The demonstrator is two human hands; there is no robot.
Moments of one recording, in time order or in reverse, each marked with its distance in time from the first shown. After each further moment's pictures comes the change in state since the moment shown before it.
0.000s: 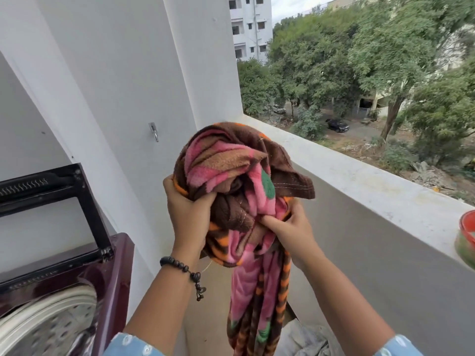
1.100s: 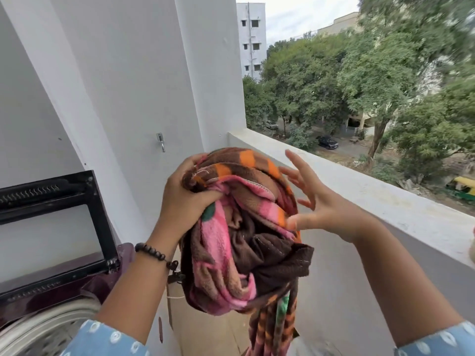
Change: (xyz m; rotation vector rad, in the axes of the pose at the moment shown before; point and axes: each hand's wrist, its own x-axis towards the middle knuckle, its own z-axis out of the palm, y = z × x) left_hand 0.051 0.044 -0.059 0.228 -0.354 0.203; right_hand -0.002 -0.093 -0.001 -0.549 -0.561 -0.242
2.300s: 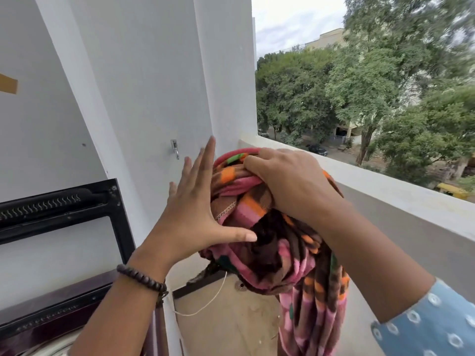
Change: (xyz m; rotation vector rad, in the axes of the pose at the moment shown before) left_hand 0.015 -0.027 -0.119 0.538 -0.363 0.098; right_hand 0.133 -0.085 0.123 -1.277 0.374 -0.393
